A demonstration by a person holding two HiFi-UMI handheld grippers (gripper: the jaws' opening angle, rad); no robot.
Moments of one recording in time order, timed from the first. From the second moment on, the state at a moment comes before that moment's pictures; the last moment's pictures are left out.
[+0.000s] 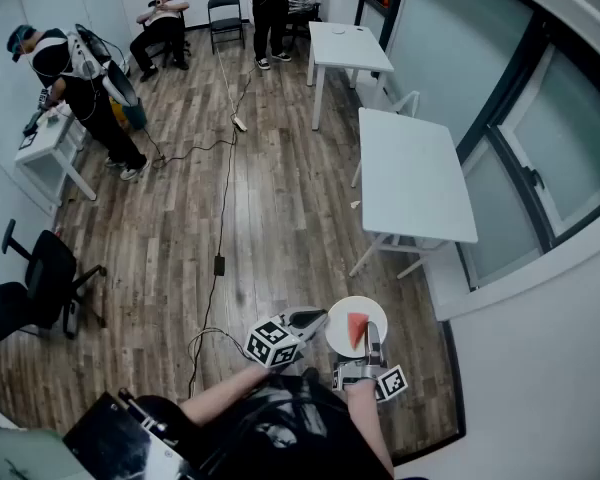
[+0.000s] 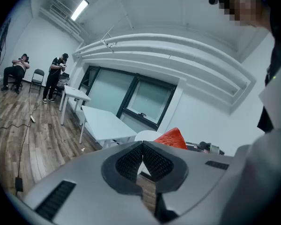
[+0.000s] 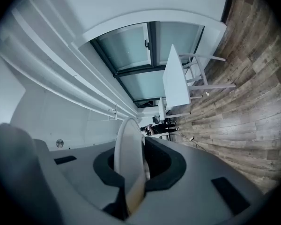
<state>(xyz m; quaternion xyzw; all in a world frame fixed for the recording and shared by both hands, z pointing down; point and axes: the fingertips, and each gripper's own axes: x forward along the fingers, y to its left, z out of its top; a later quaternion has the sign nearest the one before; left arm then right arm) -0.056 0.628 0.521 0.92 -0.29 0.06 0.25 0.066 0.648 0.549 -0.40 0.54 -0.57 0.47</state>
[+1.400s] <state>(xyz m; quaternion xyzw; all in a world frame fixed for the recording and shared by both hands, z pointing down) -0.084 0.540 0.554 0.91 -0.27 0.04 0.32 0.037 0.560 0.599 -0.39 0.49 -0.62 0.47</state>
